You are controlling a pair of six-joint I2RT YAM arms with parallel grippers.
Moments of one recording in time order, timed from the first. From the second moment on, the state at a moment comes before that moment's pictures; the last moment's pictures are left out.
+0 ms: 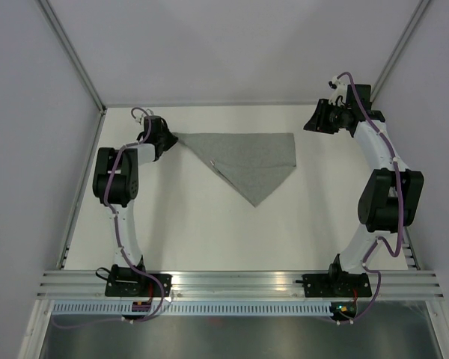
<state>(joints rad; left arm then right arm) -0.07 2.19 1.38 0.23 0.03 -0.73 -0.08 1.82 1.58 -0.53 -0.50 0.13</state>
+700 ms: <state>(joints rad) -0.02 2.03 1.15 0.52 0.15 -0.73 -0.07 1.82 1.58 -0.53 -0.50 0.13</state>
